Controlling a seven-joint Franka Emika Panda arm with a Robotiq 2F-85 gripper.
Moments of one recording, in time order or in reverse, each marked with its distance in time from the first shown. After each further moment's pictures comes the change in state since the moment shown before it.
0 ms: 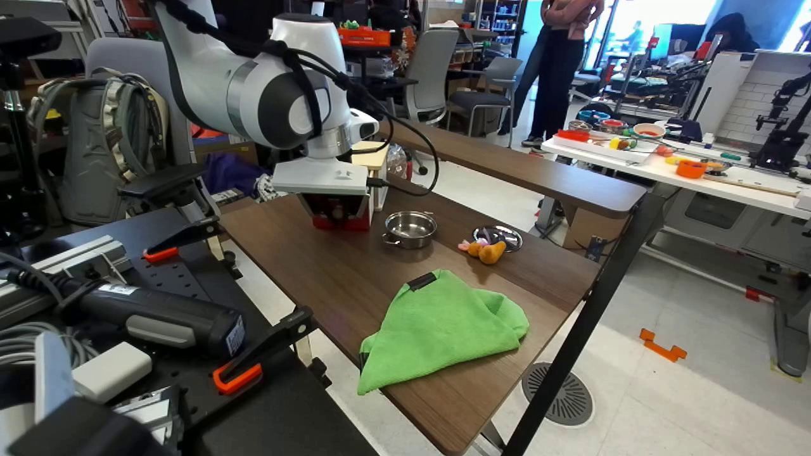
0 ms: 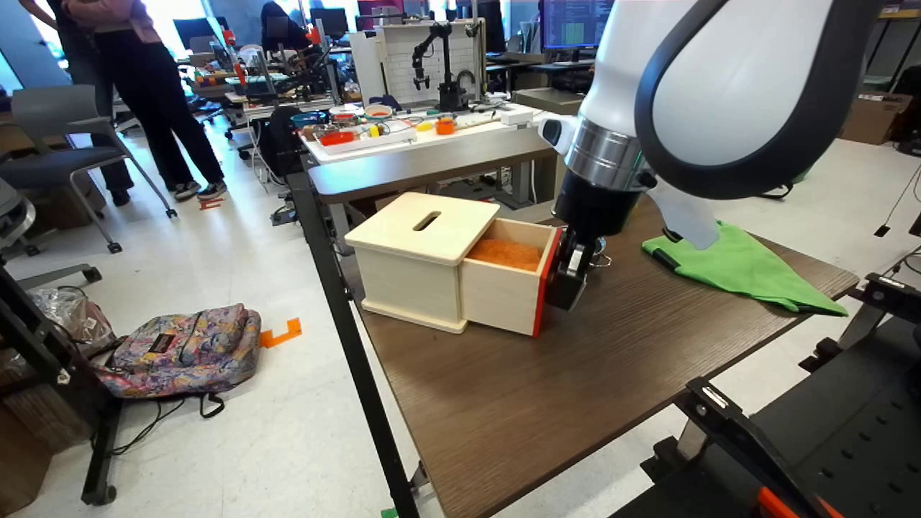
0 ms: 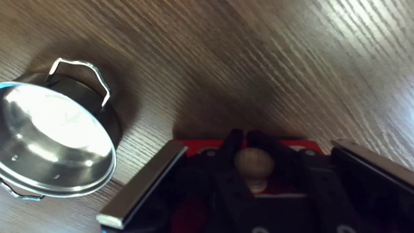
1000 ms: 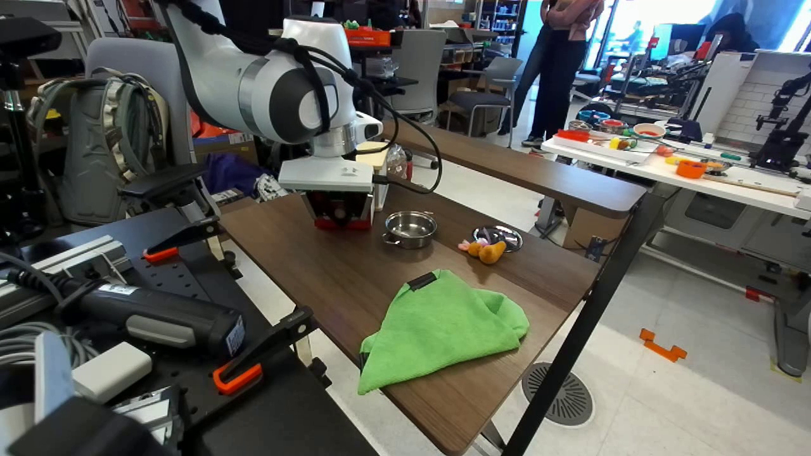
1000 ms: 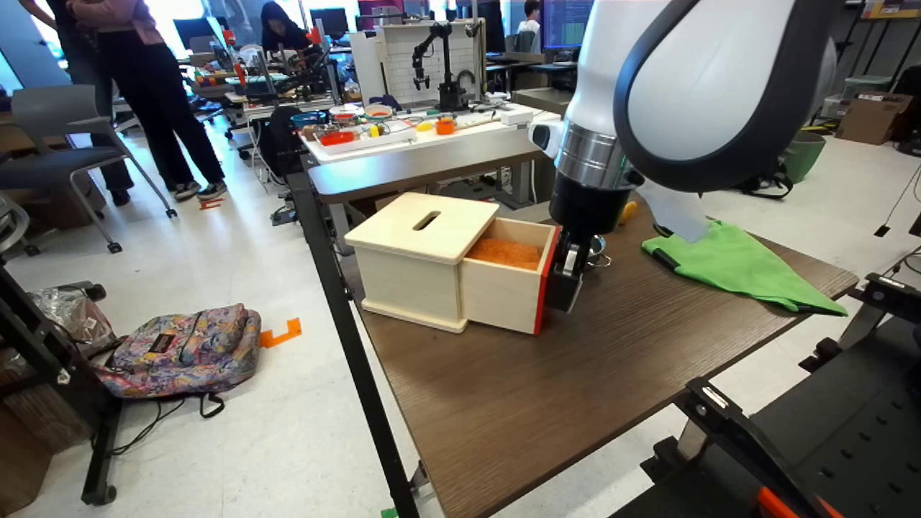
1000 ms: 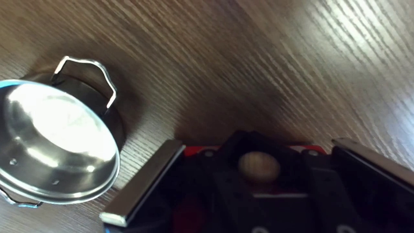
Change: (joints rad) arm 0.027 0.014 -0.018 0.053 0.000 -0.085 -0.001
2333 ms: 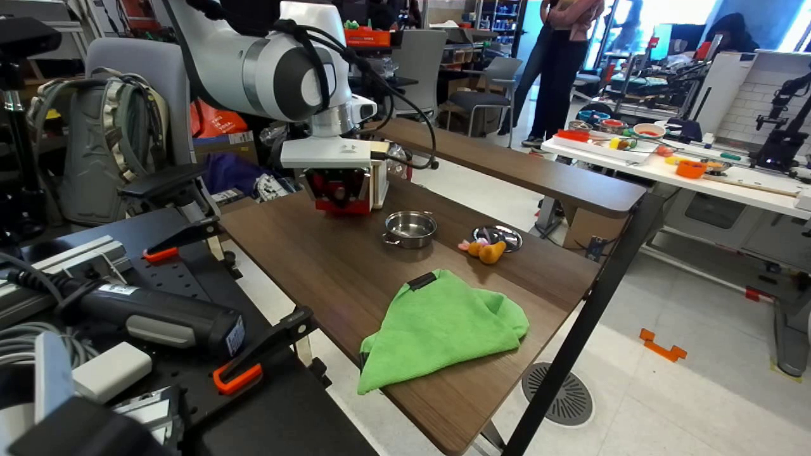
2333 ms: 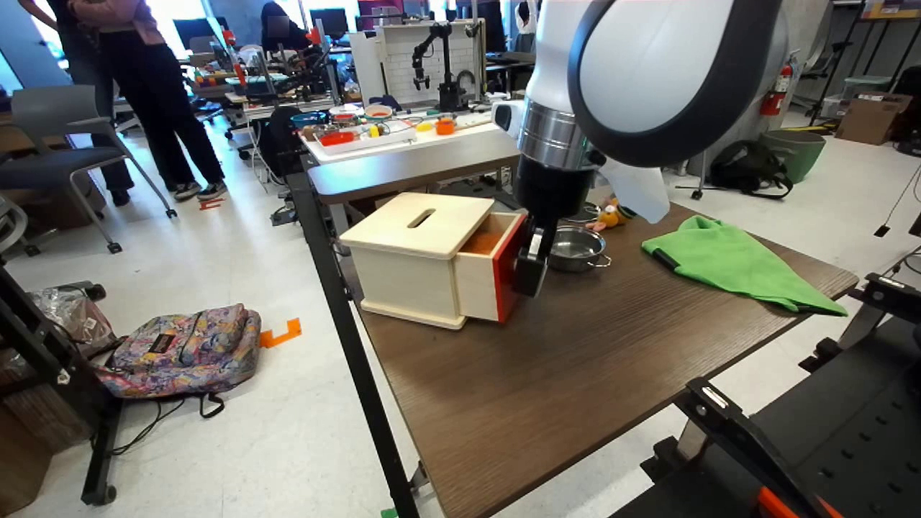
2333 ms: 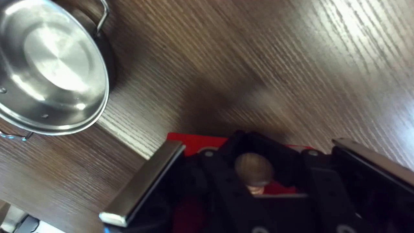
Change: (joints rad) arm 0.052 -0.017 0.012 0.055 0.001 -0.048 0.007
